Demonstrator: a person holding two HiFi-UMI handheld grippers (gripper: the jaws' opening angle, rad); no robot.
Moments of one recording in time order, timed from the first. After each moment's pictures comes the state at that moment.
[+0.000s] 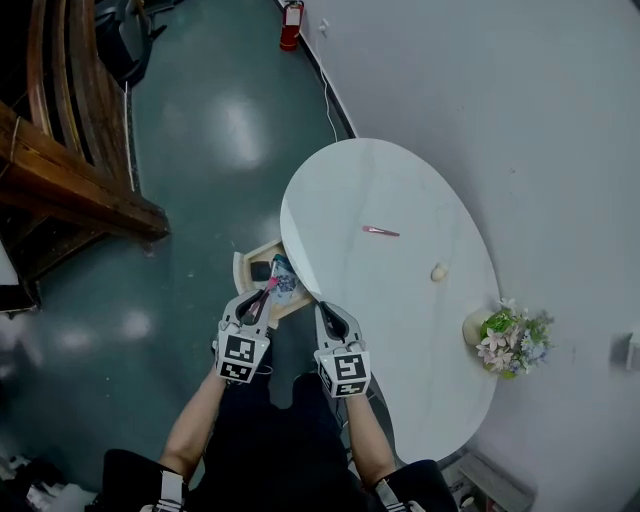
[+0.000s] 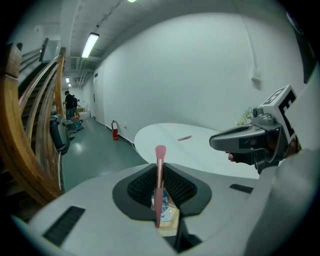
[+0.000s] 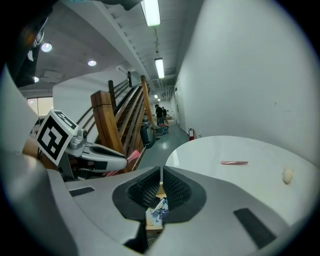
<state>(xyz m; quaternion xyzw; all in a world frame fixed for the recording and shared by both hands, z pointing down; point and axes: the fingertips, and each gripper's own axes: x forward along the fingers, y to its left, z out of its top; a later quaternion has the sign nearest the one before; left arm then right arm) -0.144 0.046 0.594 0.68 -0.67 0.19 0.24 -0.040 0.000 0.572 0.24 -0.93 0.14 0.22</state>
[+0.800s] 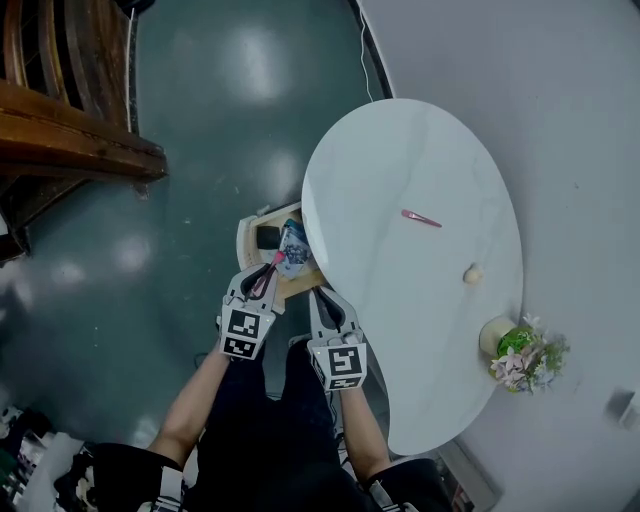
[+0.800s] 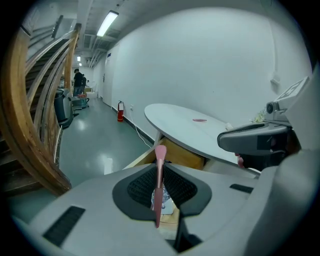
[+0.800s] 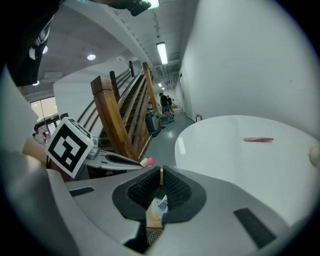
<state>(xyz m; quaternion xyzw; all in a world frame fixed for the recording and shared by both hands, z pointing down) -0.176 0.038 0.718 0.64 -0.67 0.16 0.34 -0.093 0.010 0.663 0.20 -0.92 0.17 0.28</state>
